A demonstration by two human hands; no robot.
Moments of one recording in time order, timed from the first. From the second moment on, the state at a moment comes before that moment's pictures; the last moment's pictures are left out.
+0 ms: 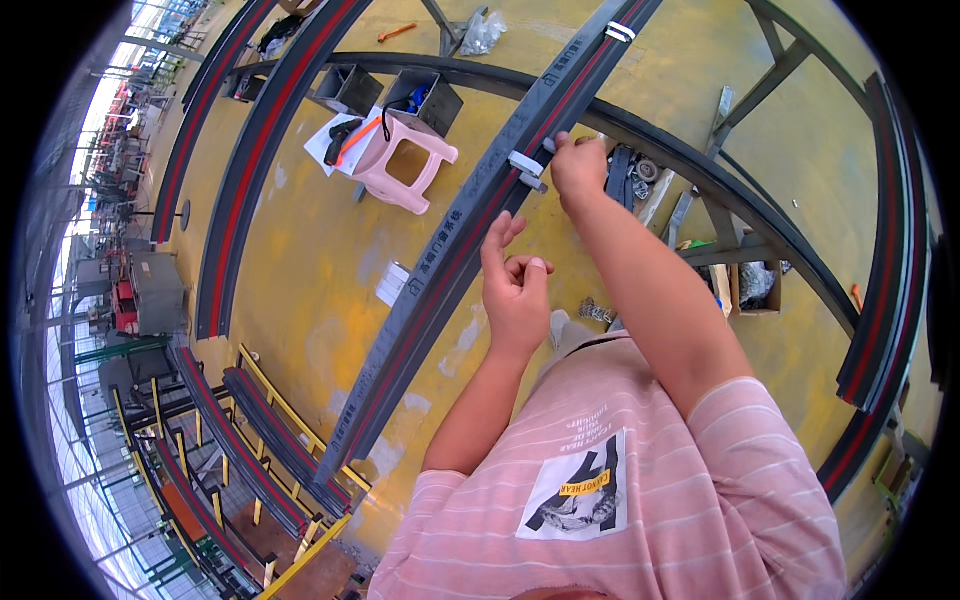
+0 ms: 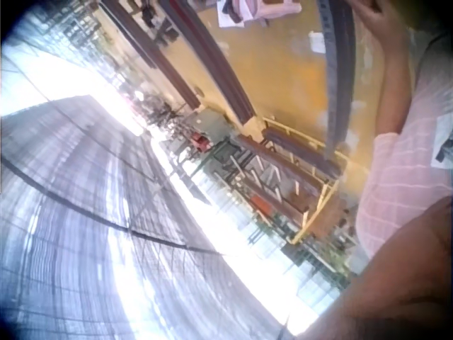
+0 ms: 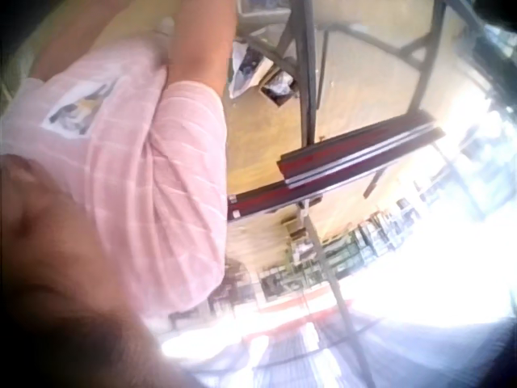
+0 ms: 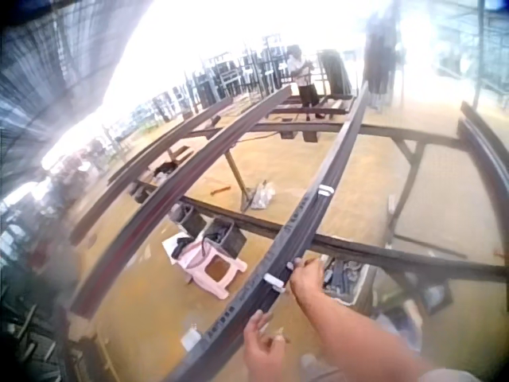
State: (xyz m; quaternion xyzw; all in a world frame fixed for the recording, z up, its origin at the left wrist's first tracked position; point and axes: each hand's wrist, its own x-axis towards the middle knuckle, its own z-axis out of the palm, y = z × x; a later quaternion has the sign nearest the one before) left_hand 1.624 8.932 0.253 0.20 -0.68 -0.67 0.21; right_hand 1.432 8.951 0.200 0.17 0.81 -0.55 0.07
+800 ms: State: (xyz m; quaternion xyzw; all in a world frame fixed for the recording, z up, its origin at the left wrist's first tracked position) left_hand 1.643 8.905 0.279 0.13 -0.90 -0.34 0.23; right_hand 1.323 9.001 0.203 0.00 0.85 -0.53 -0.10
